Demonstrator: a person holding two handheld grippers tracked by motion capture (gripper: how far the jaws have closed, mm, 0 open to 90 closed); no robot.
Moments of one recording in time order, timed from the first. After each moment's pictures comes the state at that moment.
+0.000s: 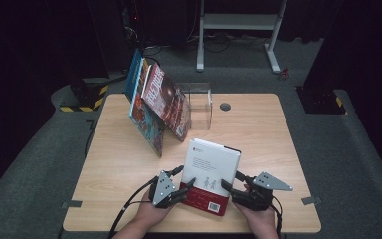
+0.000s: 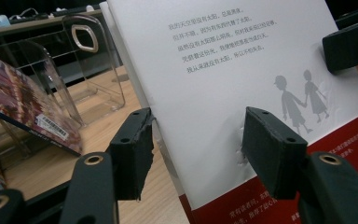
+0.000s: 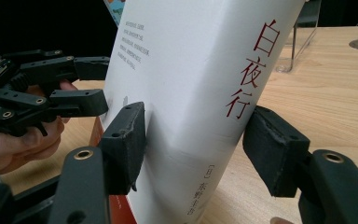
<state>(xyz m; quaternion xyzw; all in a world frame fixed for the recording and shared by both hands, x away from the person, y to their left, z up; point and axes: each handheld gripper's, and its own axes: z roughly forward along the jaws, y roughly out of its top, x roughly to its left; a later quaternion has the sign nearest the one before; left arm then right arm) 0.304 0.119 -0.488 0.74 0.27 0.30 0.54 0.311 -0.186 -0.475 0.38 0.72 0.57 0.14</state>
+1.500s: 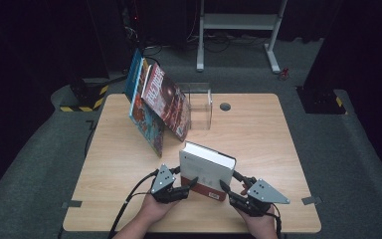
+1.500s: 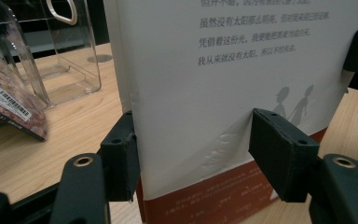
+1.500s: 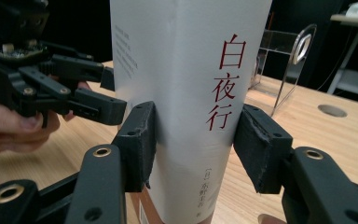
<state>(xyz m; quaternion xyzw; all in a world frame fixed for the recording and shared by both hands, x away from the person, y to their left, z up) 0.321 0.120 -0.488 0.74 0.30 0.21 0.56 0.291 -0.173 -0.463 0.29 0.73 0.56 0.25</state>
